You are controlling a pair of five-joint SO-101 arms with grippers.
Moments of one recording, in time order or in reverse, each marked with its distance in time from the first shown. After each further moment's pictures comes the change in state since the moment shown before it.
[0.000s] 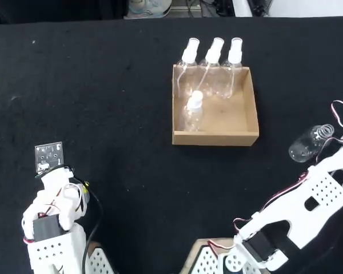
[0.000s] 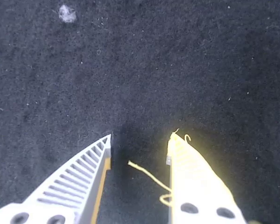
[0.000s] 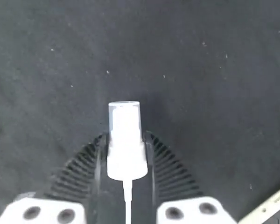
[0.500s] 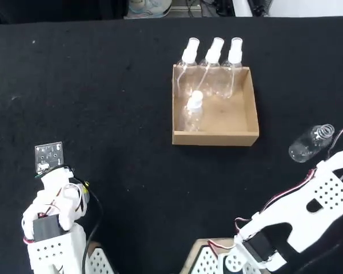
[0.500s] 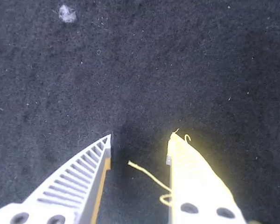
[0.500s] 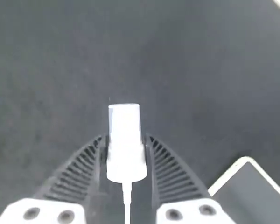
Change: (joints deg) left arm 0.0 0.0 0.0 0.0 0.0; right arm 0.3 -18.5 -0.9 4.6 -0.6
